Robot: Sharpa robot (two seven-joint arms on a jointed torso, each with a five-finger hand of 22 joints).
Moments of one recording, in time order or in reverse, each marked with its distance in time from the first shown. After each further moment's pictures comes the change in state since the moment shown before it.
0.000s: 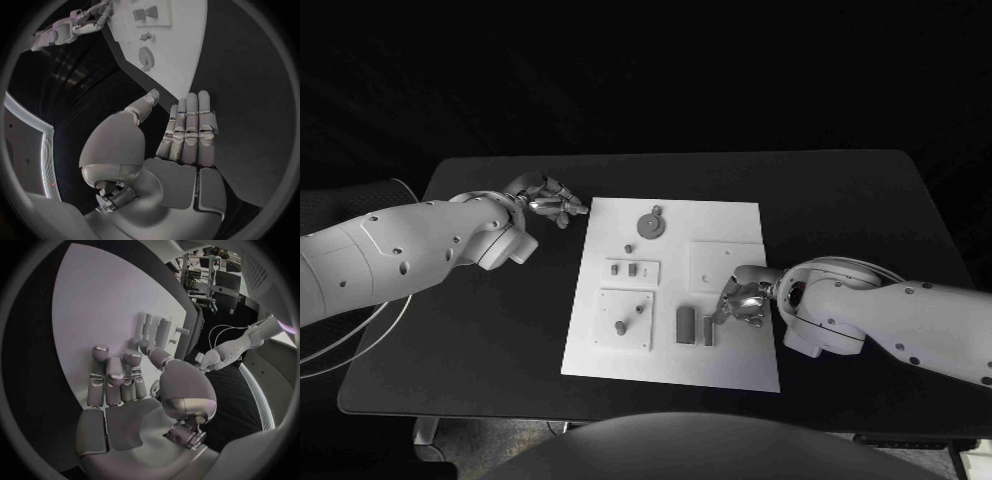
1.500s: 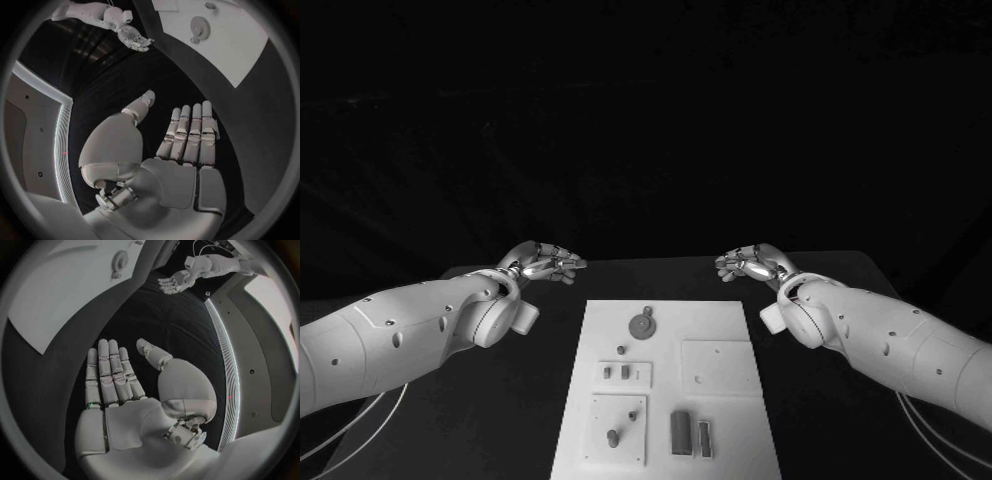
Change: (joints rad) left arm 0.048 0.040 0.007 -0.060 0.299 0.048 0.213; left_hand -0.066 -0.013 -0.039 -0.022 0.000 -0.081 -0.034 -0.012 -0.012 -0.136 0.008 -0.103 -0.101 -0.244 0.107 -0.260 -0.174 0.017 -0.210 0.108 -0.146 -0.152; right arm -0.034 0.301 0.228 -0.799 0.499 -0.139 0.729; right_hand 0.000 0.007 0.006 0.020 -0.032 -0.252 0.109 -0.057 -0.046 -0.225 0.175 -0.787 -0.701 -0.344 0.202 -0.929 -0.387 -0.078 -0.535 0.202 -0.496 -0.223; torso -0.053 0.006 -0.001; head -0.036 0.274
